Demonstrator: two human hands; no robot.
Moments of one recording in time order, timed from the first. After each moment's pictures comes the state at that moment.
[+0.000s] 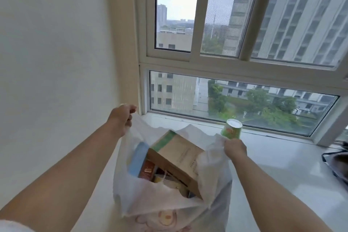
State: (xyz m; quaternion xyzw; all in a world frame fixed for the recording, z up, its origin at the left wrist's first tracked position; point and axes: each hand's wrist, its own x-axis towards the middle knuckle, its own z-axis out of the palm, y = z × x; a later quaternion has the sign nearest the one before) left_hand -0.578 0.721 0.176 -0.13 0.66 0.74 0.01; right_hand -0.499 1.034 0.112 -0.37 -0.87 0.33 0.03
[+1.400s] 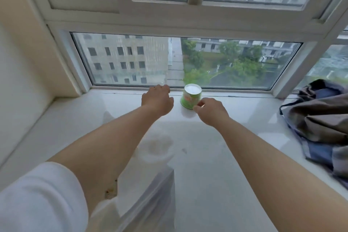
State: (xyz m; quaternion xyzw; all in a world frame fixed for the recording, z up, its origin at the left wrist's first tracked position) left_hand -0.651 1.064 0.098 0.22 0.97 0.12 0.03; right_hand -0.557 1.206 0.098 -0.25 -0.93 0.27 0.00
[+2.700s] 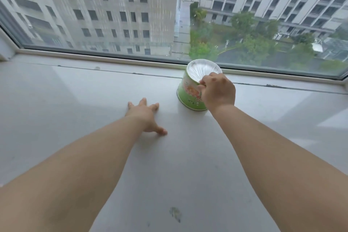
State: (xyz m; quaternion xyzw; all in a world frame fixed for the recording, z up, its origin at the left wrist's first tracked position) left_hand -0.870 1.176 -0.199 0.16 0.94 -0.01 0.29; right_hand -0.833 1.368 -0.165 -0.15 -0.98 0.06 0.14
